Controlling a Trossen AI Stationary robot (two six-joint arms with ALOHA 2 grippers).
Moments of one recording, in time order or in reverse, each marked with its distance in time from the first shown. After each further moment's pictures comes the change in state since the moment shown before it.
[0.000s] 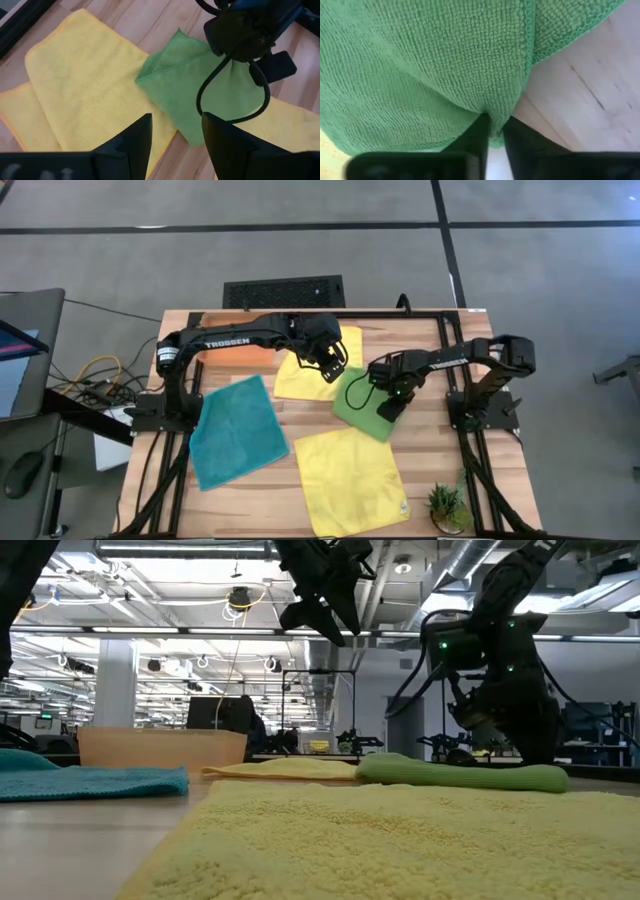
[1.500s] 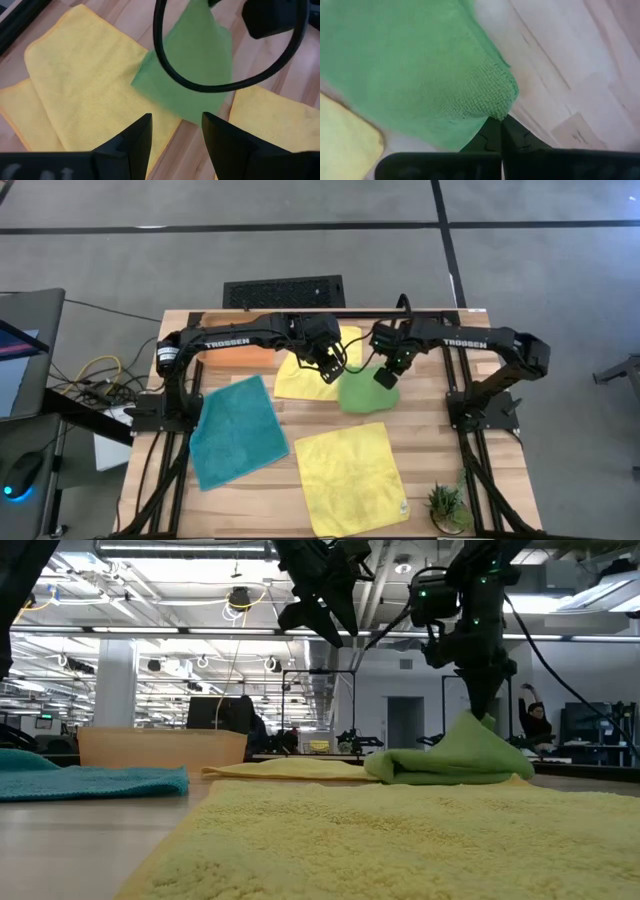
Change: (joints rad) left arm 0.000 0.000 0.000 -0.017 0.001 0.002; right arm -0.186 -0.135 0.296 -0.248 0.226 -0.176
